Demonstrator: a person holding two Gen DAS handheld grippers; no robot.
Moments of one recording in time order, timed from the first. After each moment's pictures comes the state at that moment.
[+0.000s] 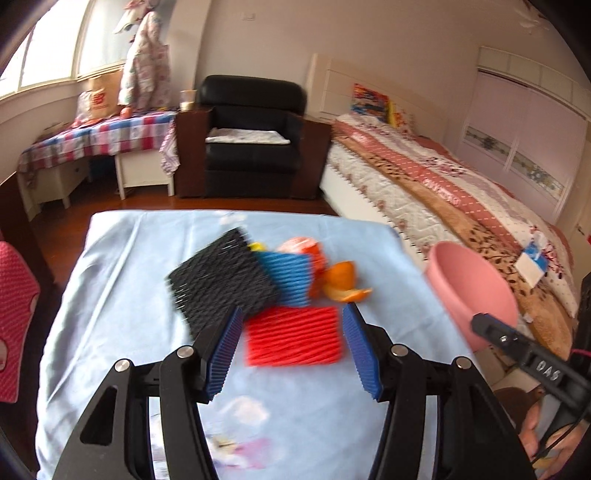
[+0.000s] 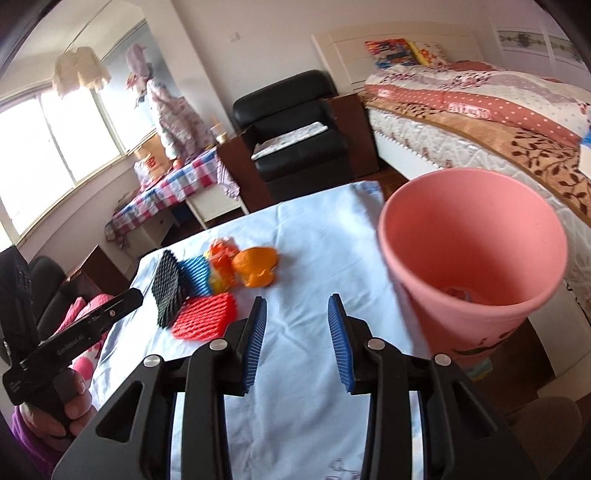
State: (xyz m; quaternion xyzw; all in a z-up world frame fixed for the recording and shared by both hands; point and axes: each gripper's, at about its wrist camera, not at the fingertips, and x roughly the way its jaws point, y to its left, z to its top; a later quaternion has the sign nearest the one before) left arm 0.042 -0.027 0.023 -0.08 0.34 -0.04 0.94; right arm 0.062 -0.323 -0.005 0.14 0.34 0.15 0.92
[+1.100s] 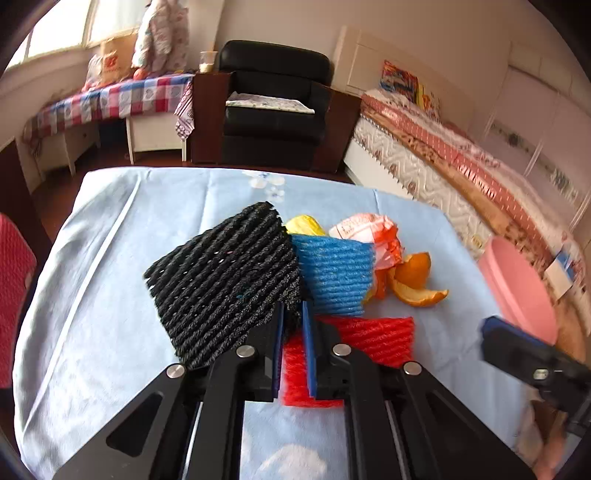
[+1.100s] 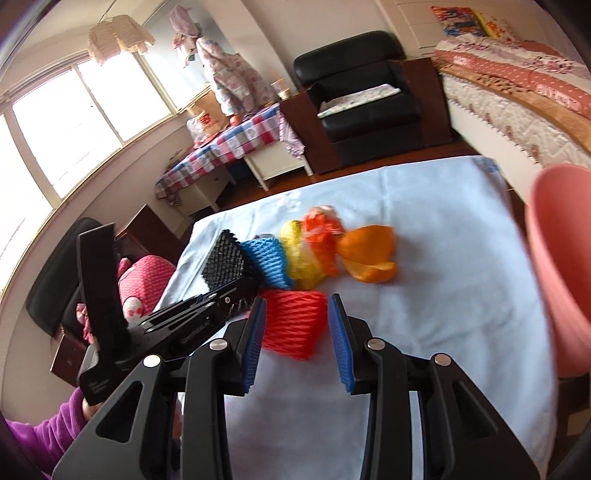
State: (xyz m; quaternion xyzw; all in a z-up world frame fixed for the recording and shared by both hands) left arm 0.109 0.008 -0.030 -0.12 0.39 -0.02 0.91; right arm 0.111 -0.229 -0.013 0.12 0.39 0.28 0.87
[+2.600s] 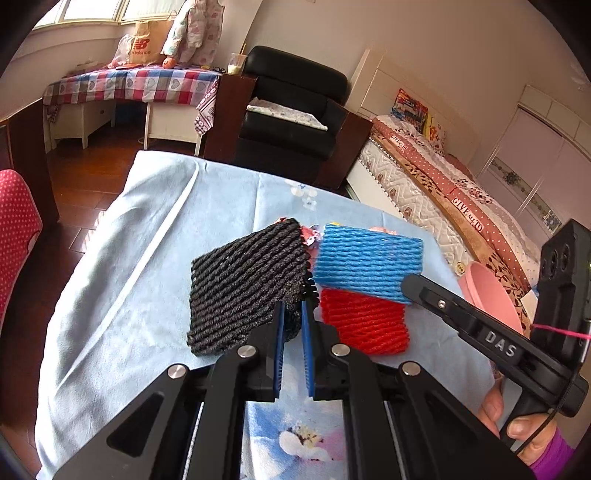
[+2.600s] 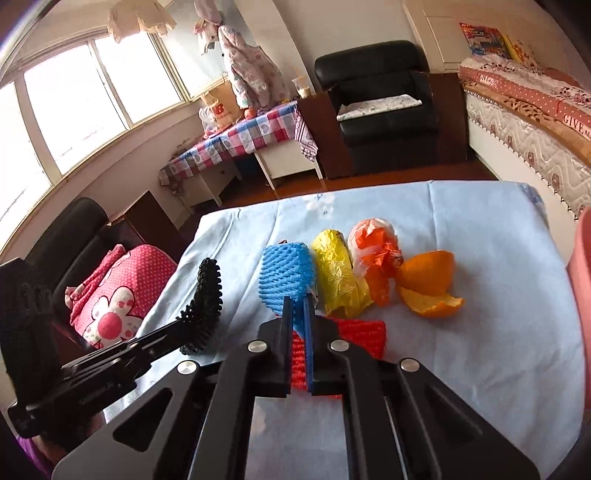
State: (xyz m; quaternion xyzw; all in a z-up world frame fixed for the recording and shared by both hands) left arm 0.042 0.055 -0.008 -0.18 0.37 -0.02 0.91; right arm 0.123 -0.174 -0.014 0.08 0.37 0.29 0.88
